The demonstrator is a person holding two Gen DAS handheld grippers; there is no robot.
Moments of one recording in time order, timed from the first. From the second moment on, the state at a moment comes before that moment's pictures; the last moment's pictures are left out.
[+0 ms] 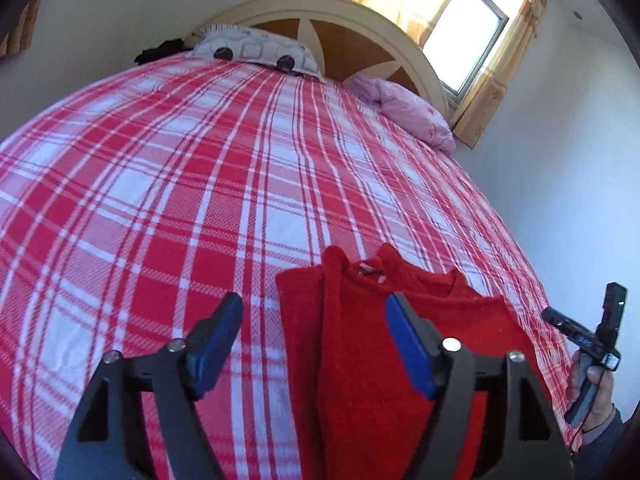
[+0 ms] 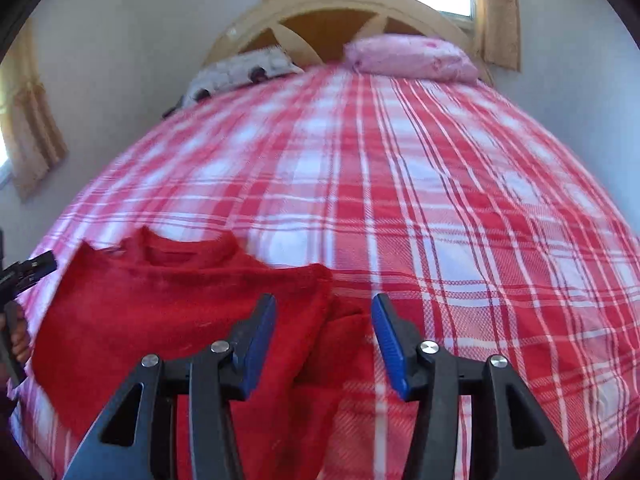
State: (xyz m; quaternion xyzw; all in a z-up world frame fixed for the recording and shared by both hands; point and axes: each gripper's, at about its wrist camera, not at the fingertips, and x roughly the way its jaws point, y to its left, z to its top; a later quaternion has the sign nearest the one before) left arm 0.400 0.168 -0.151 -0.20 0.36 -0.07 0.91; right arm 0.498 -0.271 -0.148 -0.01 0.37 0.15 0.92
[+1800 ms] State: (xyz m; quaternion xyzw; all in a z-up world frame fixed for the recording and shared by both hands) left arm 0.278 0.151 -0.197 -0.10 0.41 0.03 0.91; right arm 0.309 -0.159 -0.190 -0.19 0.39 0.21 0.88
